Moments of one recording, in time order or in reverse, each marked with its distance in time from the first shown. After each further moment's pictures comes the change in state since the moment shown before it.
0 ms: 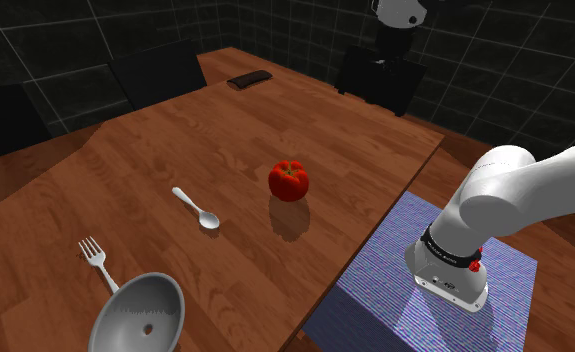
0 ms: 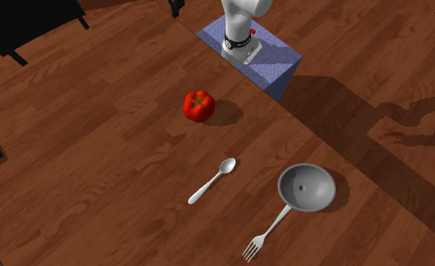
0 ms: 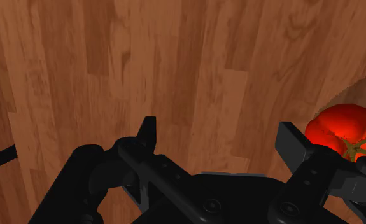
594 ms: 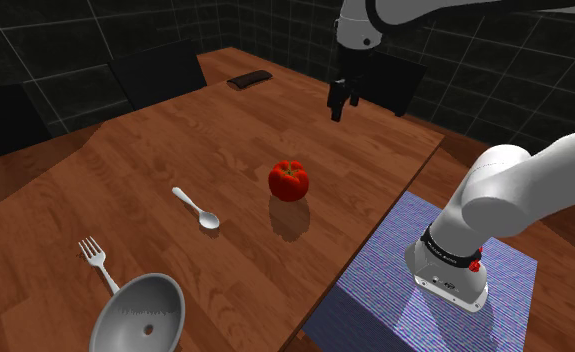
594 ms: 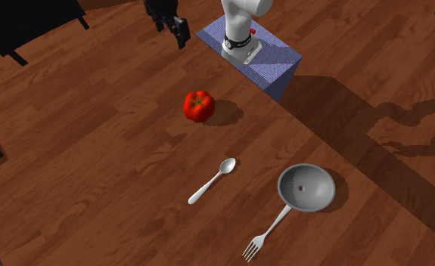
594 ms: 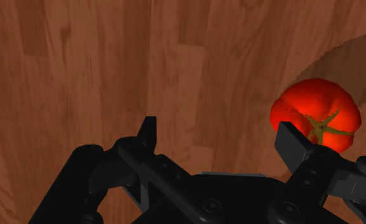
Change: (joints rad) arm 0.048 0.170 0.093 0.023 0.096 0.114 0.128
